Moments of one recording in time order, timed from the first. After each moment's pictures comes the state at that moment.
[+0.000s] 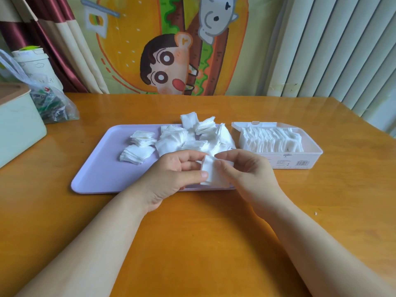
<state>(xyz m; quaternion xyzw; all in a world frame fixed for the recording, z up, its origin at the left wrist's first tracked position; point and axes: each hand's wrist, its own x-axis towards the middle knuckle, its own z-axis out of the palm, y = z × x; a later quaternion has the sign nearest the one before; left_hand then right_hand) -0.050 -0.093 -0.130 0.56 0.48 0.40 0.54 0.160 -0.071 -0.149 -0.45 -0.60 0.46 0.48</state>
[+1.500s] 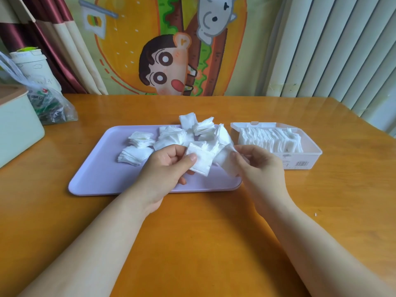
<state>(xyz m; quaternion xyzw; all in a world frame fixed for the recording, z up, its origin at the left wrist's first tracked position) -0.049 -0.087 -0.139 0.51 0.53 0.49 0.47 0.166 -0.070 -0.144 -0.50 -0.52 0.40 0.56</state>
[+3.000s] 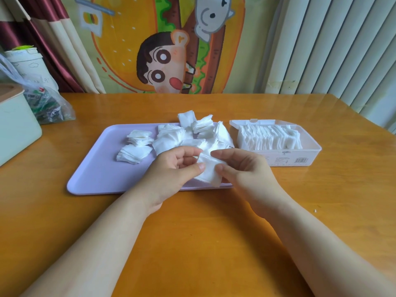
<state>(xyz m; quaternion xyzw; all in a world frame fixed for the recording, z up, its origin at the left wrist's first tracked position) -0.040 -0.089 -0.139 0.54 0.54 0.45 0.46 0.162 -0.073 -0.145 -0.43 -0.57 0.53 0.46</state>
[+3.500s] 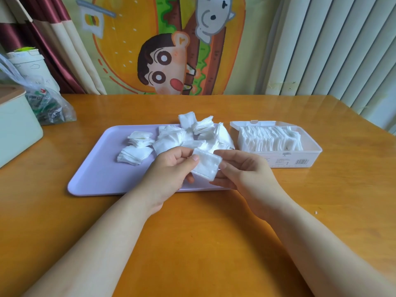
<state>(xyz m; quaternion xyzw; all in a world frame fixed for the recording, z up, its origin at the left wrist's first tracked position) -0.040 -0.088 -0.139 0.53 0.55 0.46 0.45 0.159 -0.073 -0.145 -0.40 -0.51 0.60 0.47</state>
